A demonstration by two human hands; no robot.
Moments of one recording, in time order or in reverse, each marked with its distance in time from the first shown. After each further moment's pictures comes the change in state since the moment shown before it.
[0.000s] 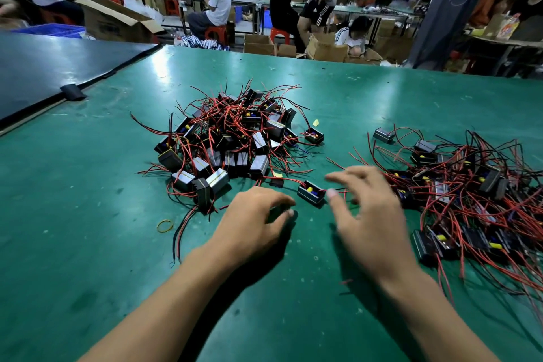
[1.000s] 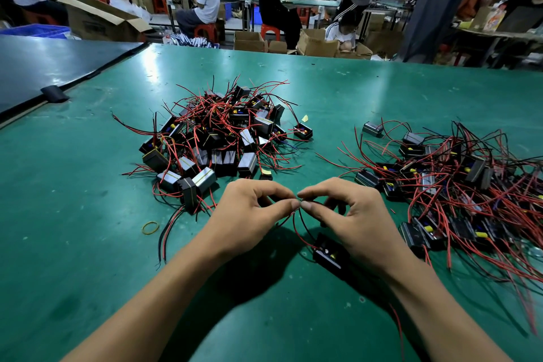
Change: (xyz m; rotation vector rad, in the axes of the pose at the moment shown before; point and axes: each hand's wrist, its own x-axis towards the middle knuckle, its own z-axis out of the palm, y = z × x) left_hand 0.002 0.027 -0.013 -0.479 -0.034 -0.104; right_hand 0.003 0.008 -0.009 0.403 -0.258 -0.051
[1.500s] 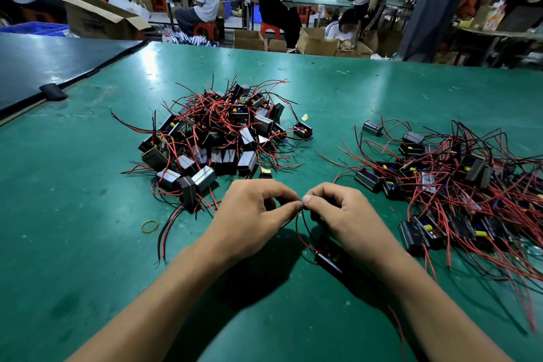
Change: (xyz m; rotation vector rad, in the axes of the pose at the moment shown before) left_hand -0.002 0.000 0.006 0.190 0.070 0.169; right_hand 0.002 -0.002 0.009 0.229 -0.086 0.415
